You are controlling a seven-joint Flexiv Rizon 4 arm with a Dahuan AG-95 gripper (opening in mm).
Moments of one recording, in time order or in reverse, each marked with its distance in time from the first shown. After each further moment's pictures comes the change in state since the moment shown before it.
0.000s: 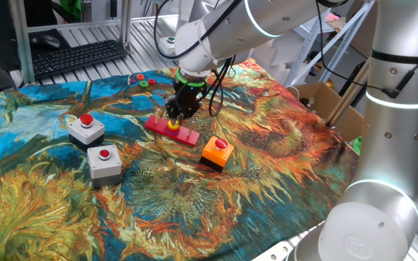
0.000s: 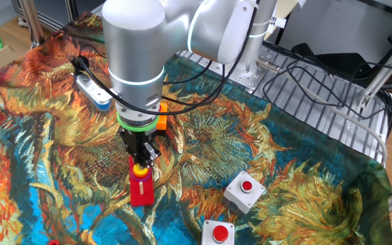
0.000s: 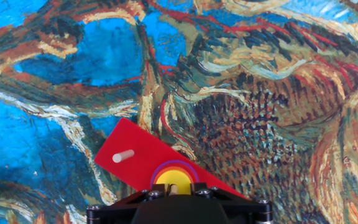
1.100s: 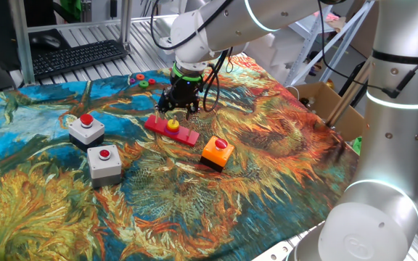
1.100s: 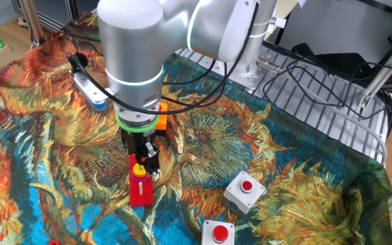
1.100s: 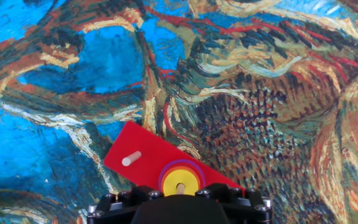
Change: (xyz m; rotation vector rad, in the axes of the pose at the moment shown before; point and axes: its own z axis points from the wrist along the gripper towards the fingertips) arm -0.003 0.007 -0.011 -0.004 0.017 0.061
